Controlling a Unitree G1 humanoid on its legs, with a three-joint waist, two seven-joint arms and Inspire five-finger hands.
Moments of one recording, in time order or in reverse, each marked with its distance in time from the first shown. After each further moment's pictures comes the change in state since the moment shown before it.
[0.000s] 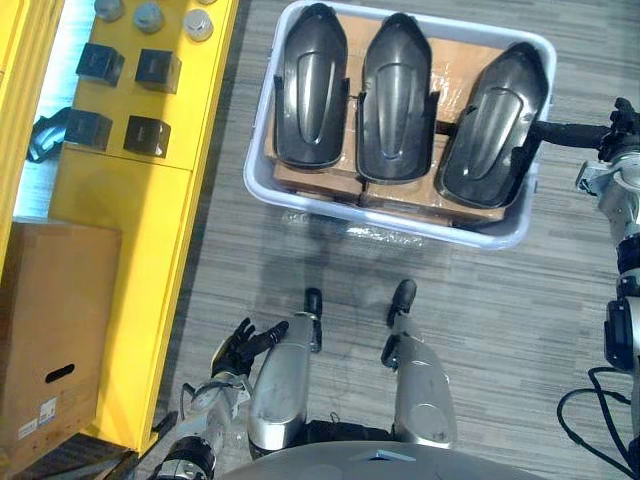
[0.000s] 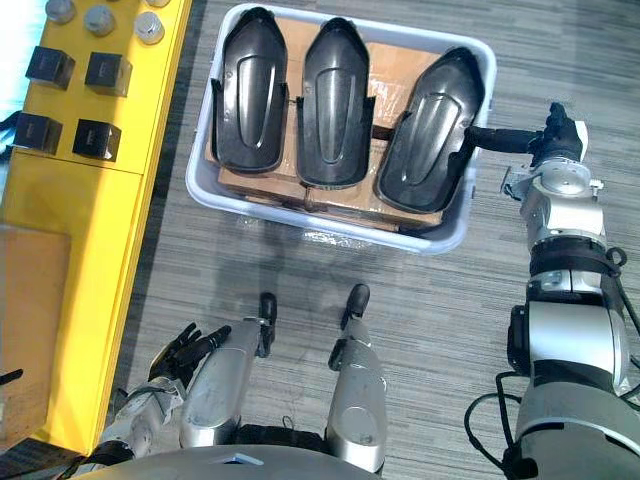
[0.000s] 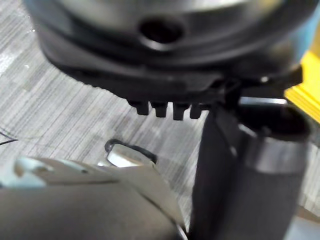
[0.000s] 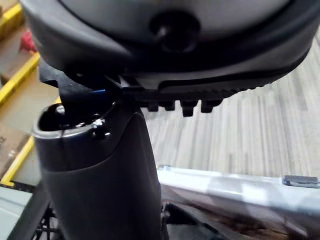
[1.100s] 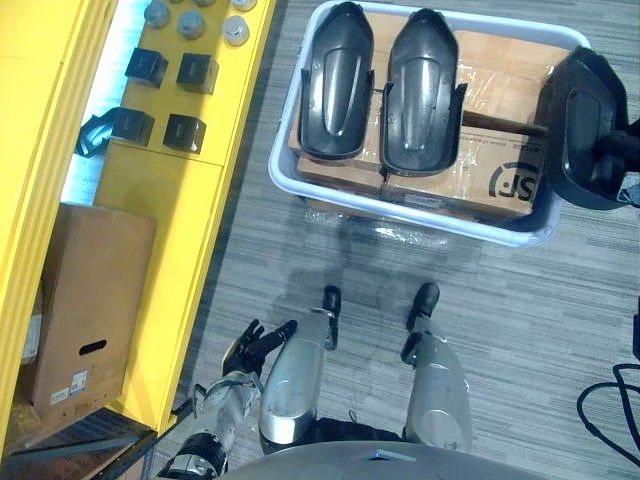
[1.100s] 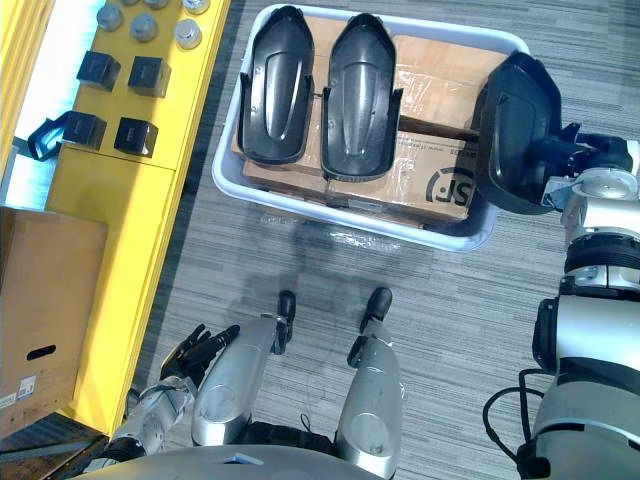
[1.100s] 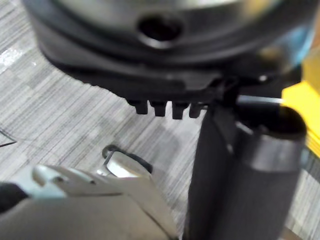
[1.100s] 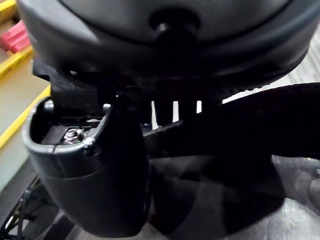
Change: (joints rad) left arm 0.011 -0.017 -0.017 0.038 -0.067 0.003 0.031; right arm -0.012 -0.049 -0.042 0.119 -0.077 0.064 -0.048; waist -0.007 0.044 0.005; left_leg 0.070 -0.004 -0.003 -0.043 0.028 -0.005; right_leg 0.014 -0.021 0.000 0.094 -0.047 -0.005
